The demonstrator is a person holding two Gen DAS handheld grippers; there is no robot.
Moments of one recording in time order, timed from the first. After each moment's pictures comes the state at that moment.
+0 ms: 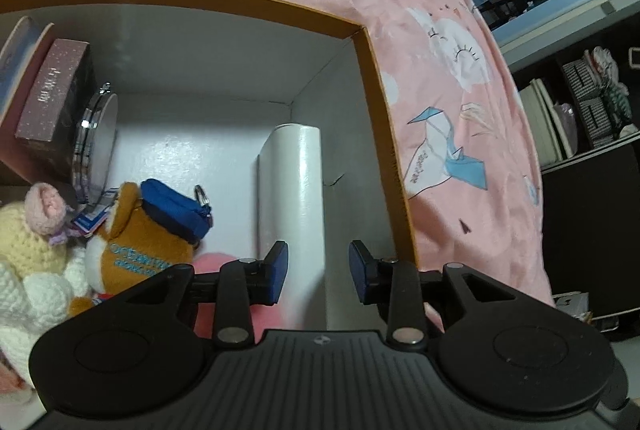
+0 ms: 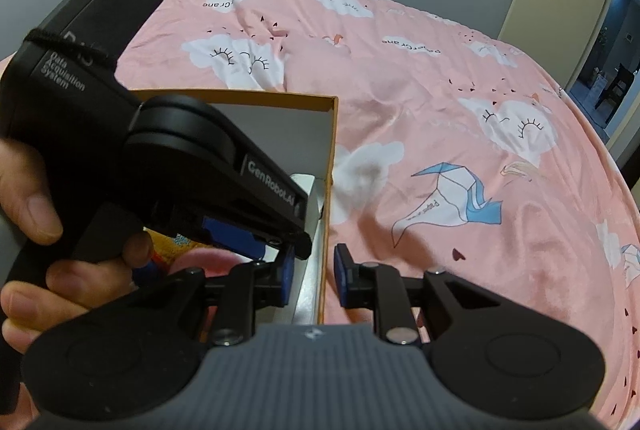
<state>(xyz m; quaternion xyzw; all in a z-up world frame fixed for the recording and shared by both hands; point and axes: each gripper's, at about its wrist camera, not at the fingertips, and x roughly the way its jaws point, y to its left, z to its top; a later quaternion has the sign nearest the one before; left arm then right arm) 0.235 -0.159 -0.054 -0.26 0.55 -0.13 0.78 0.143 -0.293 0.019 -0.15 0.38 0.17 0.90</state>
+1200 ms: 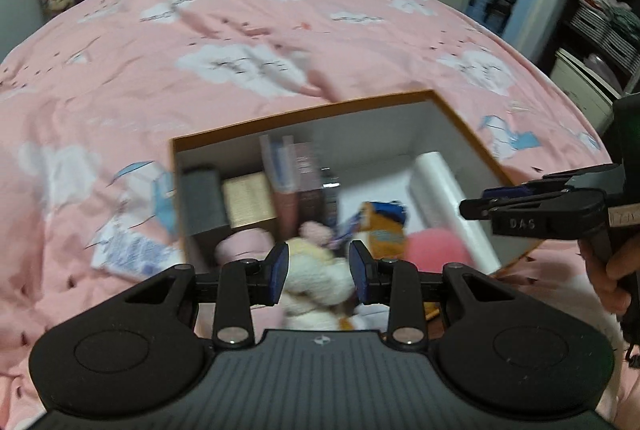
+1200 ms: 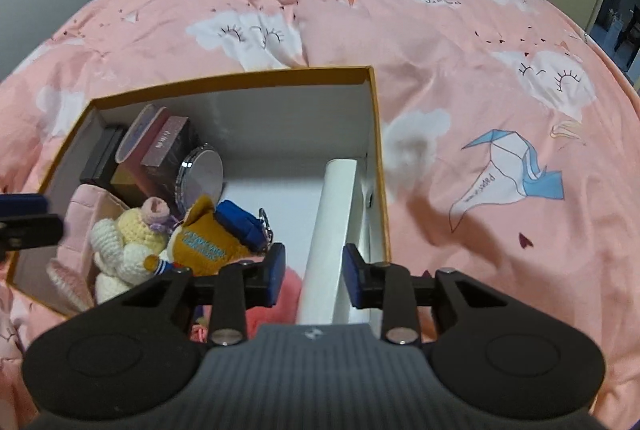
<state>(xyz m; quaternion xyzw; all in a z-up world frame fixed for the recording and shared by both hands) 0.114 -0.050 0.018 -0.05 0.43 -0.07 0.90 0.180 -0.265 0.004 -0.10 0.45 0.17 0.87</state>
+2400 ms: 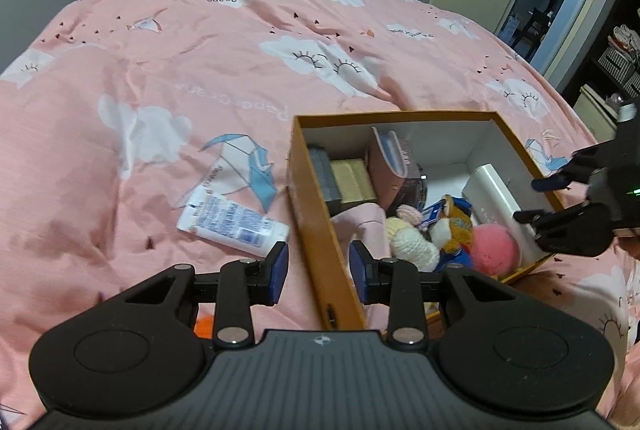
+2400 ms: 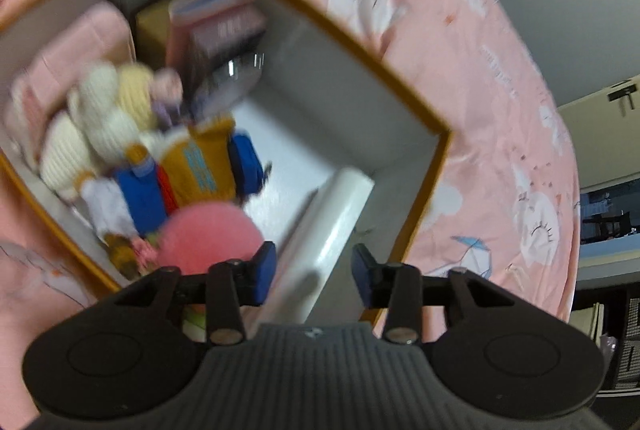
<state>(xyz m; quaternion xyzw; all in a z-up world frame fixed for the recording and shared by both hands) 0.077 0.047 0.029 -0.09 0.43 -0.04 0.90 0.155 -0.197 0.009 -0.43 0.42 0.21 0.77</state>
